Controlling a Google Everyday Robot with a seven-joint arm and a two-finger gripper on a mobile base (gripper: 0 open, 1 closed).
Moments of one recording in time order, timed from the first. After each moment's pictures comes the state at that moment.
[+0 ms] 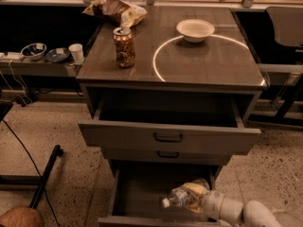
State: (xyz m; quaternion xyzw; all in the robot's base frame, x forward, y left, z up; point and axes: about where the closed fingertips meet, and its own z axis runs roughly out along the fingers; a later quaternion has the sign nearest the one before) arm 0.447 -0.151 0.390 -0.71 0.41 -0.02 0.58
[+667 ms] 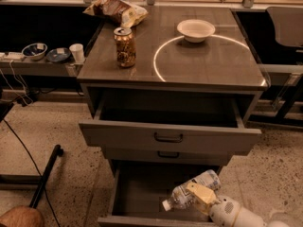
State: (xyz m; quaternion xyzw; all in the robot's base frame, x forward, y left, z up) arm 0.400 -0.142 0.541 -0.73 0.25 -0.22 0.60
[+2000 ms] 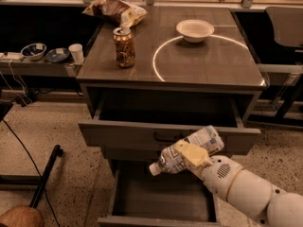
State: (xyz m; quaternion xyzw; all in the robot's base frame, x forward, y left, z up) arm 0.420 -0.090 0.754 -0.77 0.22 -0.32 0.51
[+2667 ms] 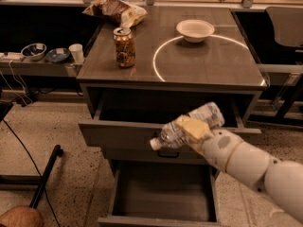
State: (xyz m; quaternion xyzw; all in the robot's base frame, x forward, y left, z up) arm 0.469 -0.097 0.791 -0.75 0.23 -0.33 0.53
